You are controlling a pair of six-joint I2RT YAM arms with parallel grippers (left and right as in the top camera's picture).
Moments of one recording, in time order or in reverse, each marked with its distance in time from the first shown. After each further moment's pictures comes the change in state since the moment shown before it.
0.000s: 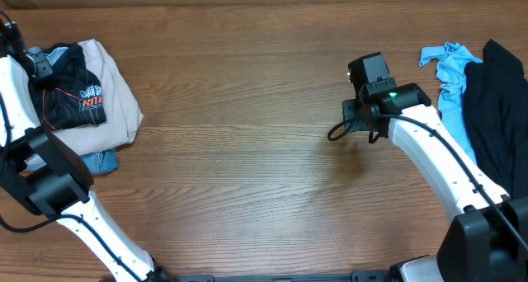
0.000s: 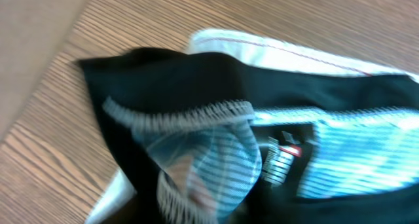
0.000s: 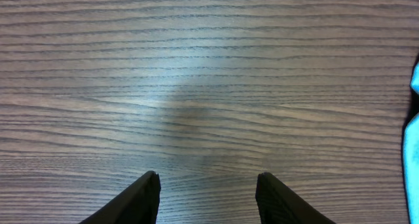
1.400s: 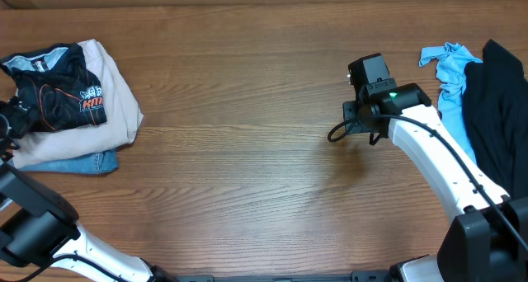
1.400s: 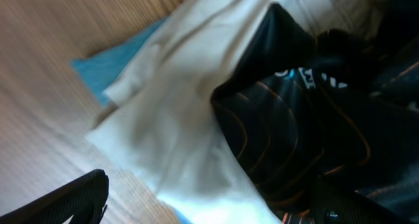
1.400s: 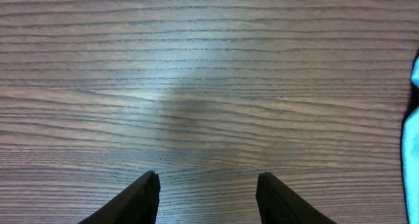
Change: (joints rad) left arm 0.219 -0.290 -0.386 -0.192 0.169 -0.348; right arm 0.000 -0.002 0.000 -0.019 0.000 0.000
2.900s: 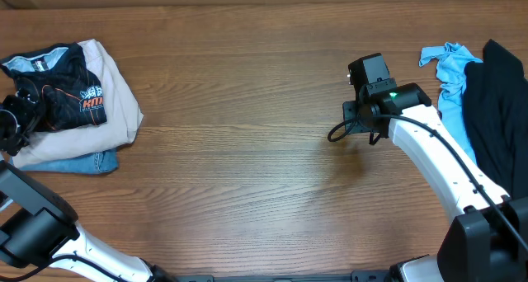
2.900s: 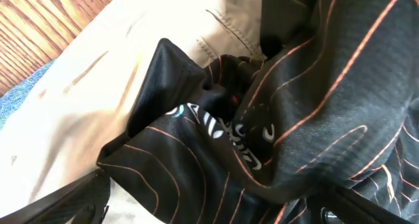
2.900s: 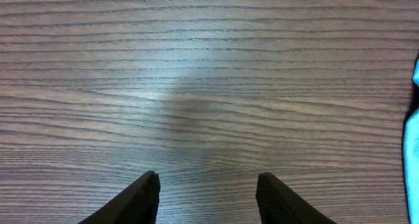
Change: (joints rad) left arm 0.014 0.000 -0.120 0.248 0.253 0.074; right arm 0.000 0.000 0.000 -0.001 -0.004 0.000
